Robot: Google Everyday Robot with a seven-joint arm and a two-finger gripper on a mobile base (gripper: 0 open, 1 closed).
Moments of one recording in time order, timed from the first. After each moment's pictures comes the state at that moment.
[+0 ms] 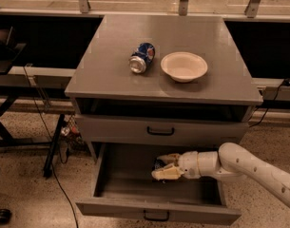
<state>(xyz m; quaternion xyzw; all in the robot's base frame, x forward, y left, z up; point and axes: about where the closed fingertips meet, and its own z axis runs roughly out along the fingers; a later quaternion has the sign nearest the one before) 0.533 -0.075 0.527 -0.40 0.73 0.42 0.37</state>
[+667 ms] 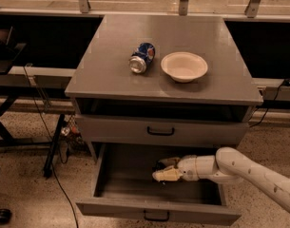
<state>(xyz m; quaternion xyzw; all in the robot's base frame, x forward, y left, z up) 0.548 -0.085 0.483 -0.37 0.75 0.42 0.35</state>
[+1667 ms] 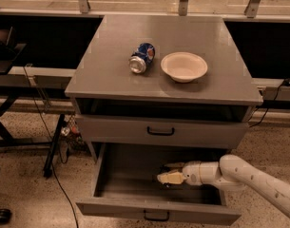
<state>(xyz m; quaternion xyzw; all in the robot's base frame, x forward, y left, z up) 0.551 -0.107 0.444 -0.31 0.78 0.41 0.34</state>
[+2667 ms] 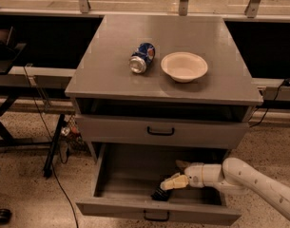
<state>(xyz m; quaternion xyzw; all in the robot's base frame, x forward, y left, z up) 0.547 -0.116 0.446 -0.30 0.78 0.42 0.35</state>
